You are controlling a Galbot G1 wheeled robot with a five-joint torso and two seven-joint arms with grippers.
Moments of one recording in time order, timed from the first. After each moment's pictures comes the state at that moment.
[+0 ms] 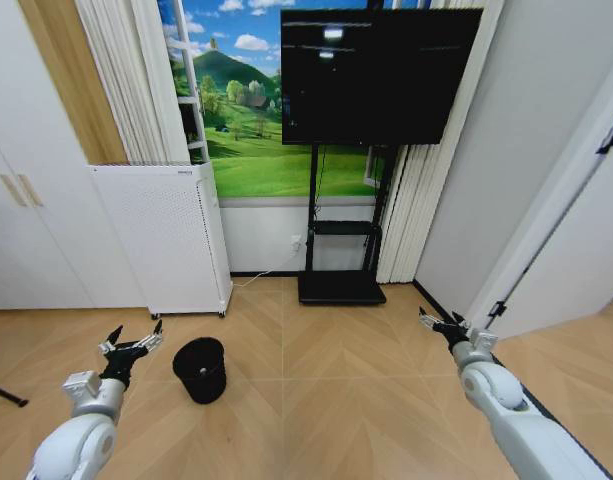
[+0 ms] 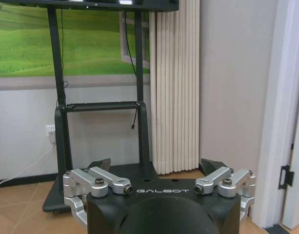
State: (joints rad) left arm 1.46 -1.08 -0.84 -2.00 -0.58 0.12 -0.14; right arm -1.14 0.88 0.60 1.66 0.73 -0.18 0.23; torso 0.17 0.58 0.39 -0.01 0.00
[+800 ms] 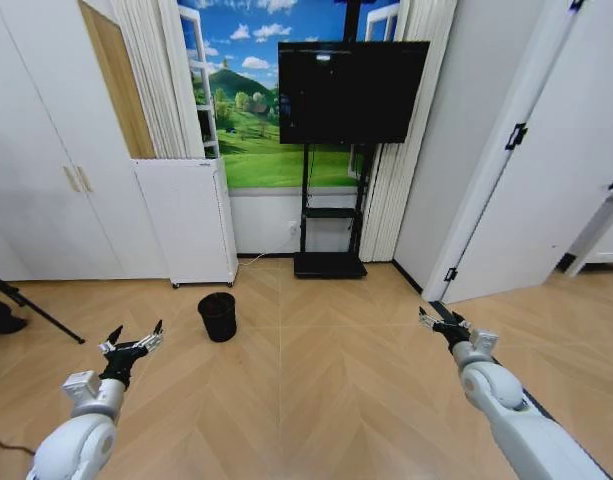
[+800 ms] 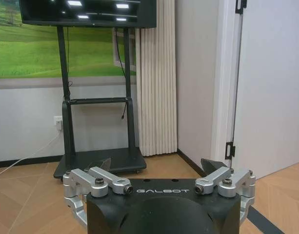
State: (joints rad) left arm 1.46 -1.08 -0.84 -2.00 -0.58 0.12 -0.14; right arm -1.14 0.88 0.60 1.66 0.73 -0.18 0.23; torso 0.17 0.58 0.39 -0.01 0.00
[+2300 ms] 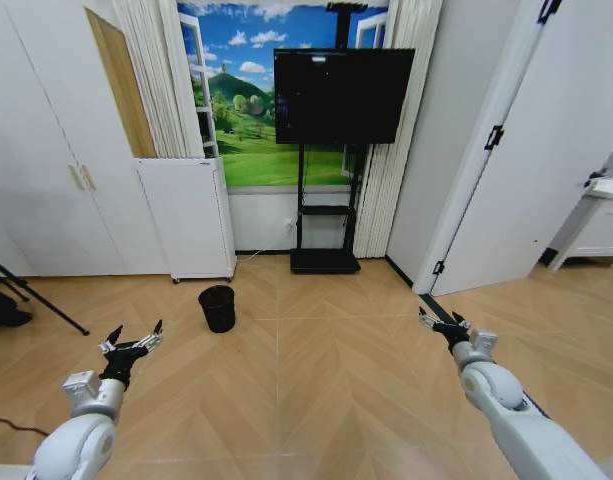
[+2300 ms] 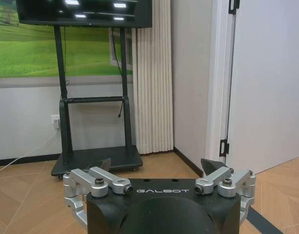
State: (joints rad) left arm 1.46 -1.08 -0.84 -2.00 -0.58 0.12 -0.14; right arm -1.14 0.88 0.60 1.66 0.73 -0.18 0.23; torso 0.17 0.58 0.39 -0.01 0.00
